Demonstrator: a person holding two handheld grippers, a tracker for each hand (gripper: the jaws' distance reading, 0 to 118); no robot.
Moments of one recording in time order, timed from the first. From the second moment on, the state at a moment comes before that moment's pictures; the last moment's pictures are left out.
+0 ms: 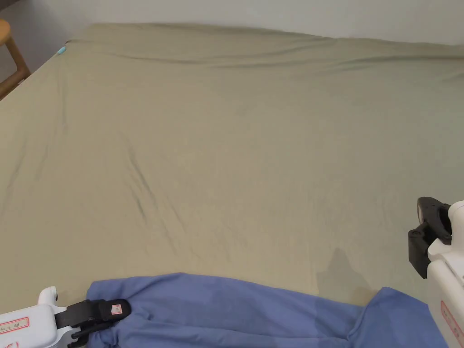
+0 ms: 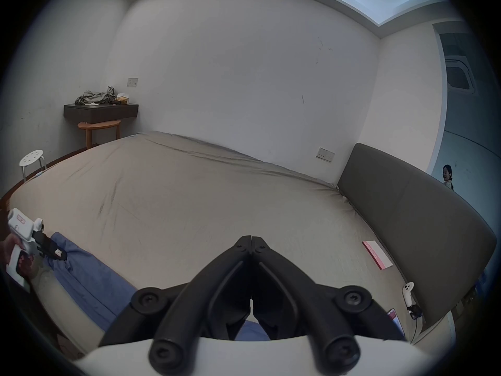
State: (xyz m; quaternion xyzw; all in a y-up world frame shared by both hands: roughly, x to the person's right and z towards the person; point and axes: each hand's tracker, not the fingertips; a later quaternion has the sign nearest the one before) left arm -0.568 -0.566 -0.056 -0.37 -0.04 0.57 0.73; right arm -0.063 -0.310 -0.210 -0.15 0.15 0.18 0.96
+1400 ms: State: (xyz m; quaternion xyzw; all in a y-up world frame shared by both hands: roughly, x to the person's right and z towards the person) left arm -0.422 -0.412 -0.139 -0.46 -0.10 0.29 0.83; right arm -0.021 -0.290 -0.188 -0.14 0.13 0.14 0.97
